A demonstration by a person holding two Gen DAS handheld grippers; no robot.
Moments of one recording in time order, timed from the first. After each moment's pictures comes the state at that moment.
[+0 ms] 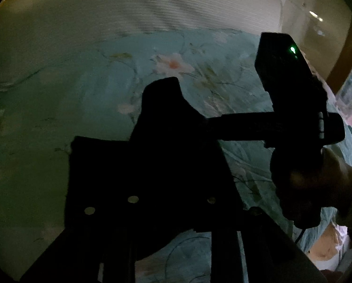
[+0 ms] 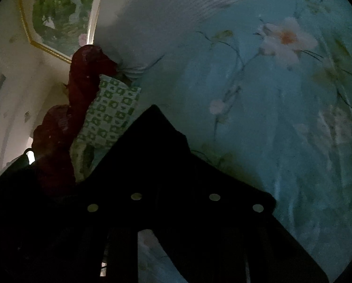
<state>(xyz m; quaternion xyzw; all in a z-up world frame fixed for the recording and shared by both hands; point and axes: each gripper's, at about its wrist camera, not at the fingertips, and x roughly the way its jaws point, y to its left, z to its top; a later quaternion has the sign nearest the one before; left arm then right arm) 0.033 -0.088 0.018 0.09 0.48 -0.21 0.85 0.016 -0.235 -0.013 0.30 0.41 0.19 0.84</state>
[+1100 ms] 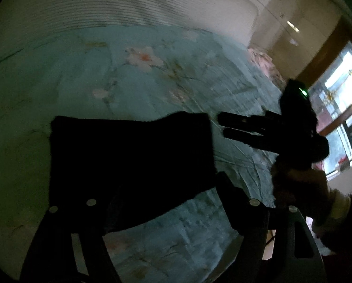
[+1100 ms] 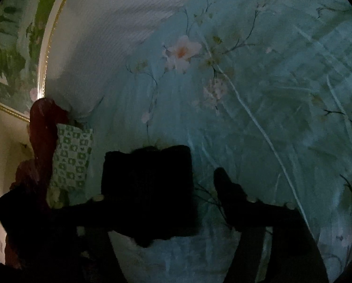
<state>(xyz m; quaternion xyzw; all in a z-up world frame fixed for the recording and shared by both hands) 0.033 -0.046 0.041 0.00 0.51 -0.31 0.80 -0.091 -0.275 0.007 0.38 0.37 -0.03 0.84</state>
